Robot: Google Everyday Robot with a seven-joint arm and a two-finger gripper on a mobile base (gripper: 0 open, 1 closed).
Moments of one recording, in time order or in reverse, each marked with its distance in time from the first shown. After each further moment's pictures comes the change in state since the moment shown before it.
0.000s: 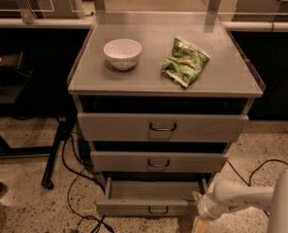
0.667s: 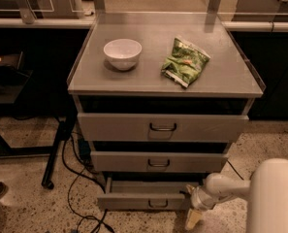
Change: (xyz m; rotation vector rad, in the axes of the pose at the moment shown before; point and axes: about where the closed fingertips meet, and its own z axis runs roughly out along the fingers) arm 0.000 -0.058 0.057 0.009 -0.011 -0.047
